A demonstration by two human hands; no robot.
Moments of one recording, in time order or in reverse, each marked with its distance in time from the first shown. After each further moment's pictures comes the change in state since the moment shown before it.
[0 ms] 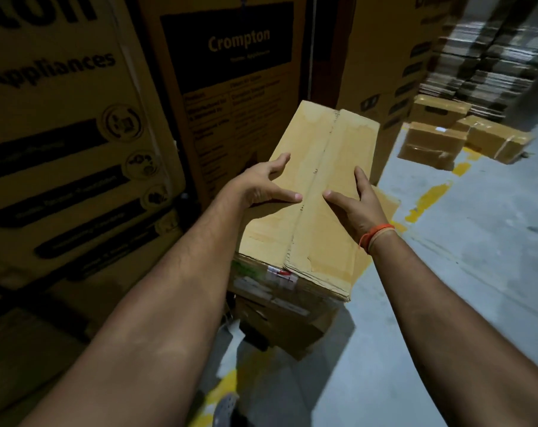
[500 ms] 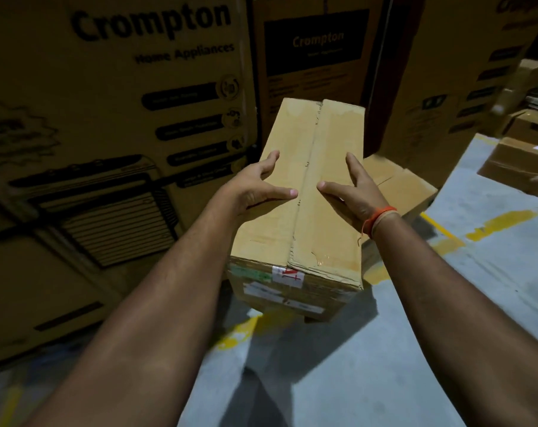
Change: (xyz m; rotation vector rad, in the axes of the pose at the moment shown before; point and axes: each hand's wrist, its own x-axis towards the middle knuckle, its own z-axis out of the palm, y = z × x) left_hand -0.278 0.015 0.059 -0.150 0.363 -0.156; right_hand -0.200 -0.058 -0.002 -0.131 -0.389 -0.109
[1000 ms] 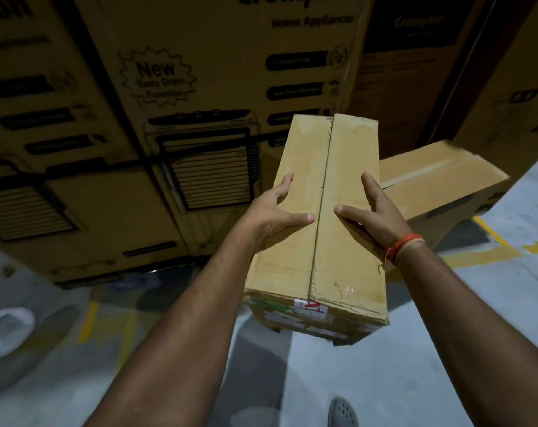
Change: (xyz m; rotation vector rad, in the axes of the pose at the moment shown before) left_hand -0.237 -0.145 -0.066 -0.190 0.159 -0.088; right_hand -0.175 0.002 0.163 -0.162 -0.224 -0.052
